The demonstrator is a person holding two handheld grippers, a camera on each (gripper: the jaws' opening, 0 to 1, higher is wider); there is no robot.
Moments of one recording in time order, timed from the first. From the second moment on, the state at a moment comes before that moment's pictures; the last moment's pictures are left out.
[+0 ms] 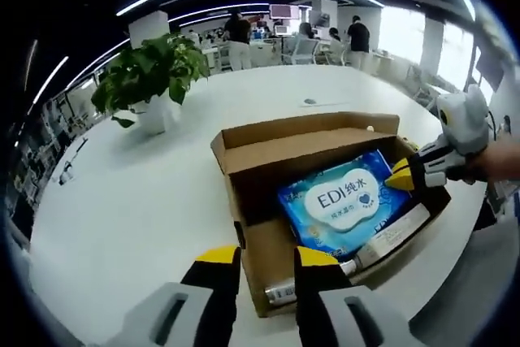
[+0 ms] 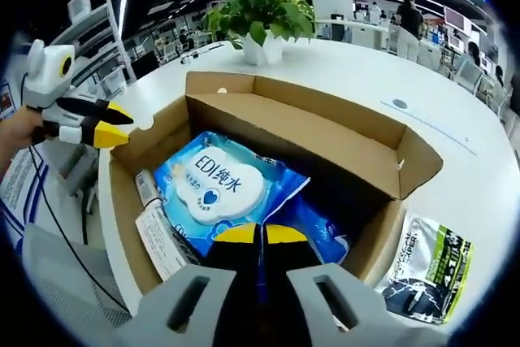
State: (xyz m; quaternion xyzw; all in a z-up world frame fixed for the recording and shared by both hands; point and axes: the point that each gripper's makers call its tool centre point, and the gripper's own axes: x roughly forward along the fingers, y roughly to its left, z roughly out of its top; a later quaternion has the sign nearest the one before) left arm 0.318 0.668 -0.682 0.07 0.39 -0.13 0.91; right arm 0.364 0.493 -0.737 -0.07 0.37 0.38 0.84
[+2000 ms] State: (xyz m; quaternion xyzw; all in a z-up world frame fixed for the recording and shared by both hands) left arm 0.339 0.626 -0.729 -0.02 0.47 -0.20 0.86; right arm 0.362 0.488 -0.731 -0.09 0.35 0.39 0.85
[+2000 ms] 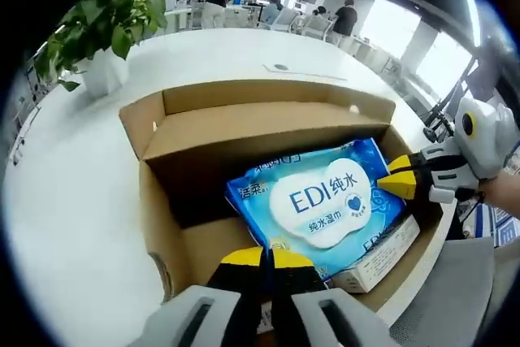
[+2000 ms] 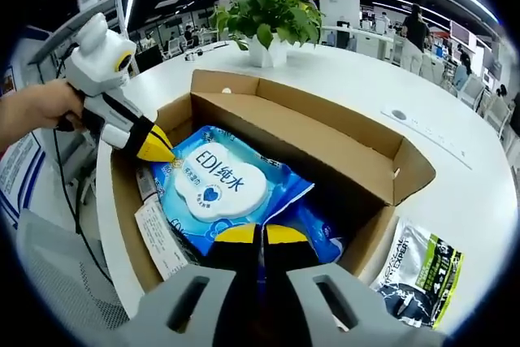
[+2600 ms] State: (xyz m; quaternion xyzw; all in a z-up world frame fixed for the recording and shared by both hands) left arm 0.336 0.613 -0.683 -0.08 0.42 -0.21 0.88; right arm 0.361 0.474 -0.685 -0.01 0.32 0.37 0.87
